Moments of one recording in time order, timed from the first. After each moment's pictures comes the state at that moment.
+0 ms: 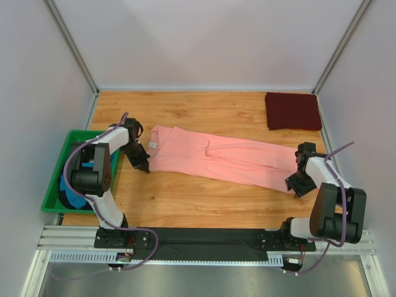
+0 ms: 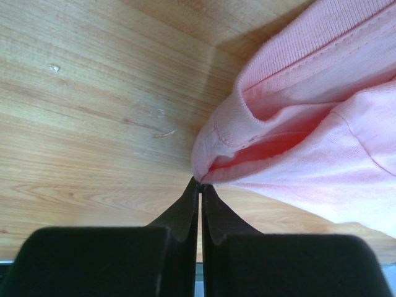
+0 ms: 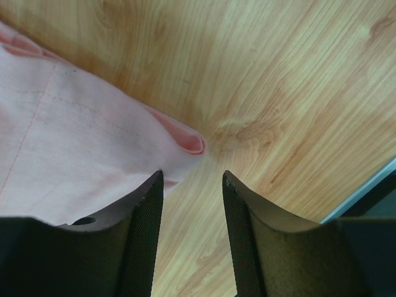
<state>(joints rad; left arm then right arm) -0.08 1.79 1.11 -0.85 0.15 -0.64 -0.20 1.36 0.72 -0.85 0.26 0.90</state>
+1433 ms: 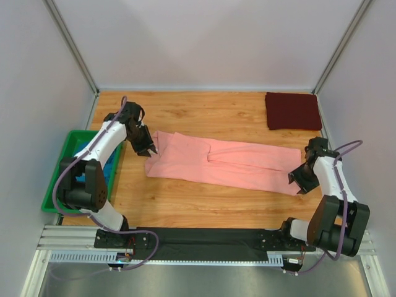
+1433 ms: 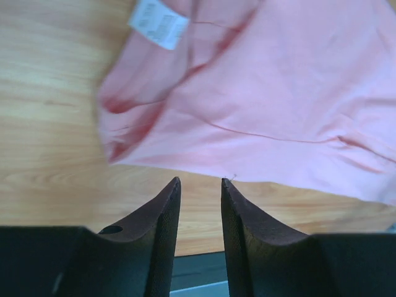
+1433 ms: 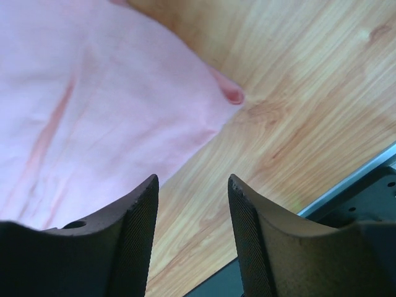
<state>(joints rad) -0.14 1.62 1.27 -0.92 0.17 -0.58 -0.28 1.27 0.80 -0.95 0.14 0.77</state>
